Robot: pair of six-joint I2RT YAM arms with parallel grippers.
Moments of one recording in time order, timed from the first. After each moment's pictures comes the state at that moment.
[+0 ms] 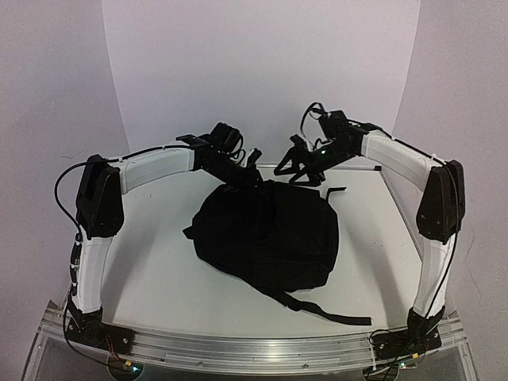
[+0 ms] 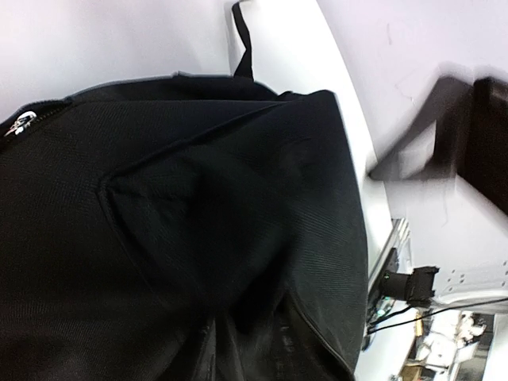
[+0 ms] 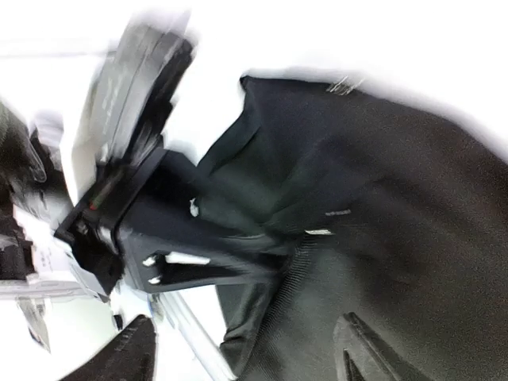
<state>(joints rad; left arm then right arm) -0.70 2.17 1.97 -0.62 0.56 -0.51 0.46 2.02 1.89 -0.80 -0.73 0.38</state>
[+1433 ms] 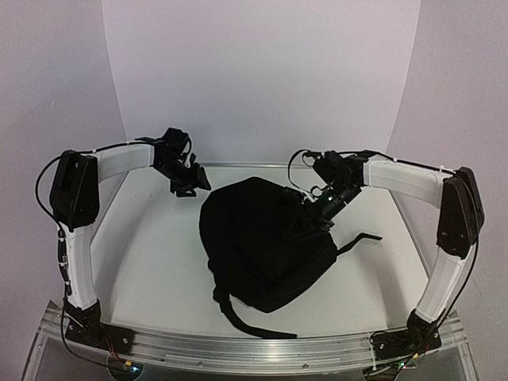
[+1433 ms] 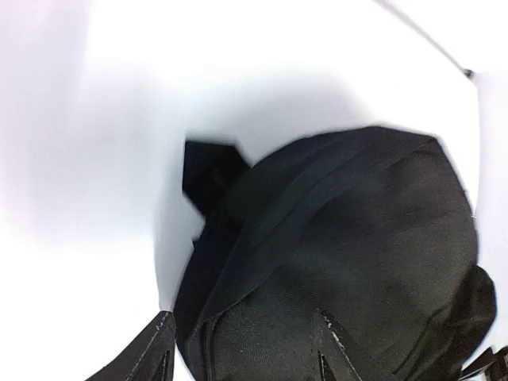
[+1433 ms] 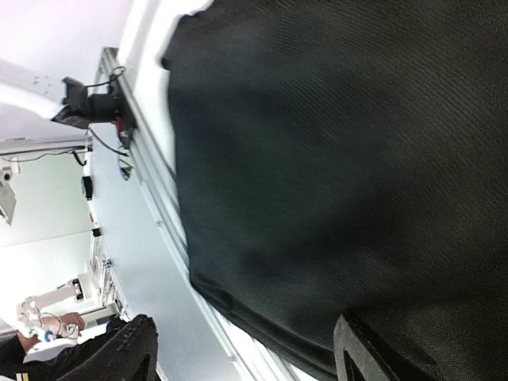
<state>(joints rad) -0.42 2.06 1.71 -0.66 0.31 -0.56 0.56 1.82 1.48 -1.00 -0.81 -0.01</state>
